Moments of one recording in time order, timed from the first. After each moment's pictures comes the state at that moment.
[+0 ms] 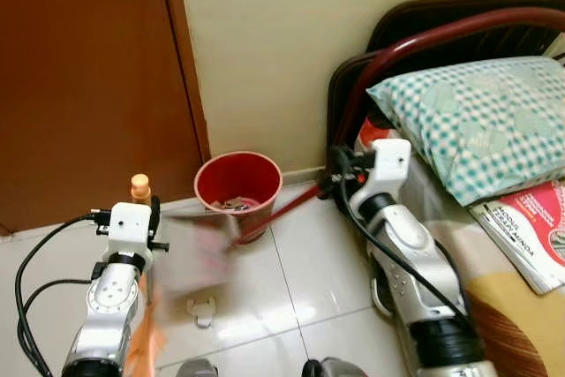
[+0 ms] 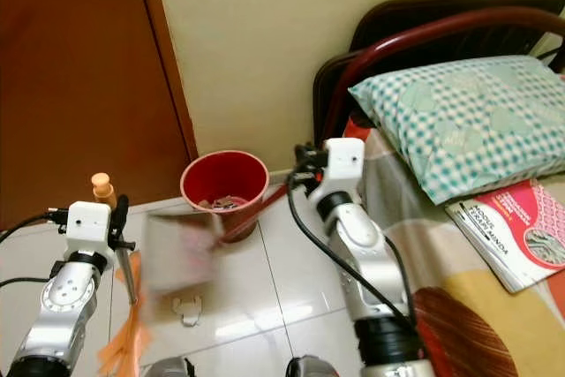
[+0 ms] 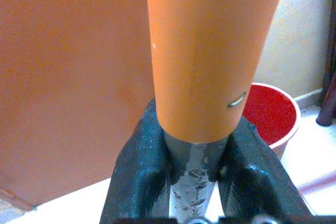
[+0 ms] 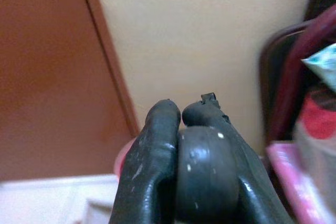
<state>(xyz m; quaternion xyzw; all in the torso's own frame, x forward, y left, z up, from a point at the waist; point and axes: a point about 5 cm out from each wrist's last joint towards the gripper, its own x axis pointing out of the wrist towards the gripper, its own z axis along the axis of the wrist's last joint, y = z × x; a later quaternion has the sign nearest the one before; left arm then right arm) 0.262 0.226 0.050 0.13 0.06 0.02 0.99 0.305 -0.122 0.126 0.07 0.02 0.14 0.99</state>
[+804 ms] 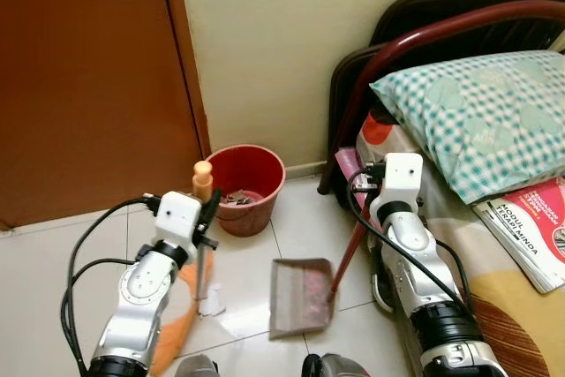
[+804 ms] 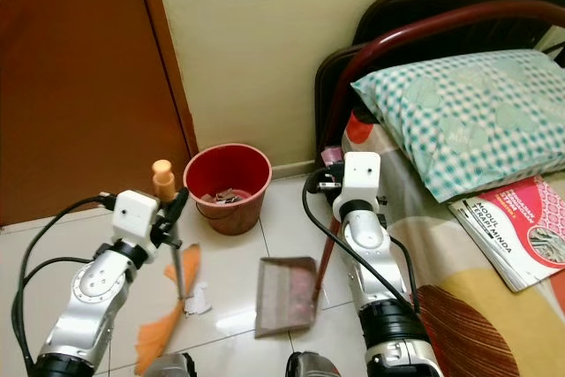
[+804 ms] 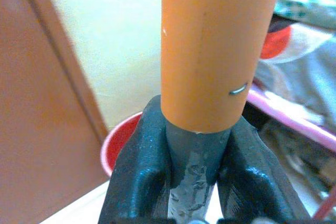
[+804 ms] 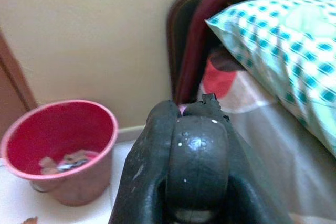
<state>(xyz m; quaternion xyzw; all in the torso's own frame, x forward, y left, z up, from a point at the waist) 0.268 0.155 0.070 0.08 0.03 -0.18 0.98 0.324 -0.147 0.086 -0.02 0.07 -0.02 1.00</state>
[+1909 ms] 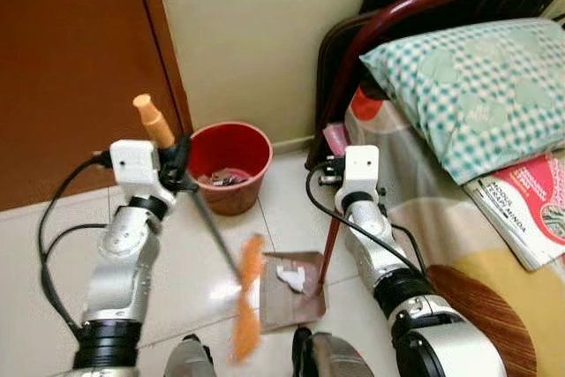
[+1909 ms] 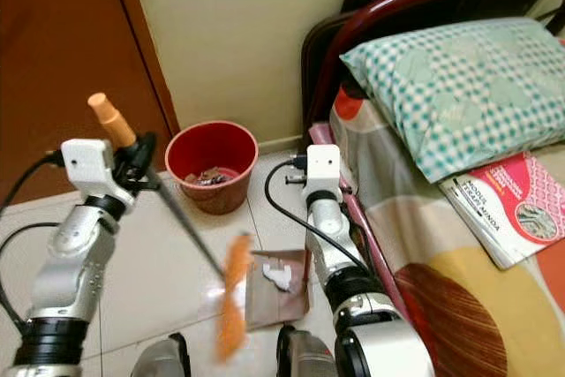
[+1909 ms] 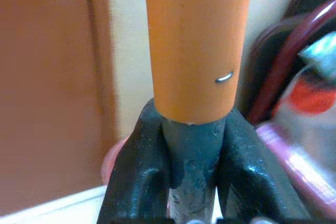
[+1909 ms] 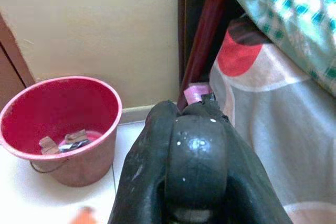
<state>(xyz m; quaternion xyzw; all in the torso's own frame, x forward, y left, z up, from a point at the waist) 0.296 0.202 0.128 0.02 -0.03 -0.05 1.00 0.341 -0.109 0.078 -0.02 0.05 0.01 1.00</state>
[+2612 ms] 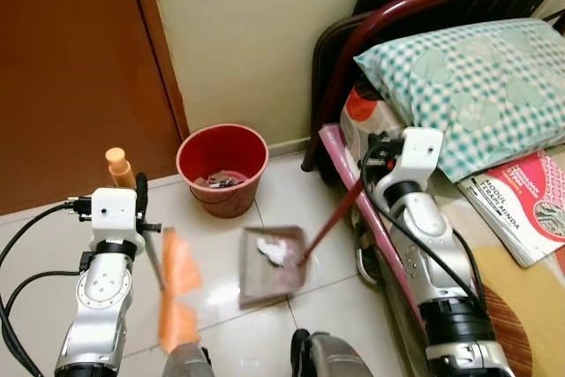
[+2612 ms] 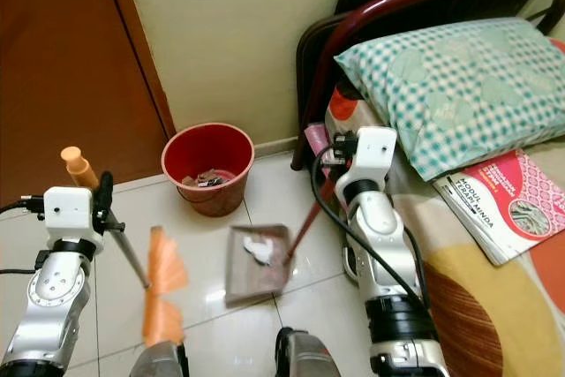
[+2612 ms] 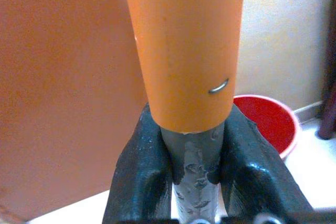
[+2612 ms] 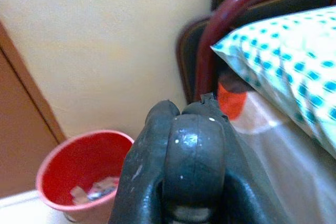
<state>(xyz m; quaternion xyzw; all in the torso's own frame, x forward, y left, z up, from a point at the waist) 0.261 0.234 0.079 0.14 0.01 0.08 0.99 0.323 -0.147 0.142 0.08 -0.02 0.05 1.00</state>
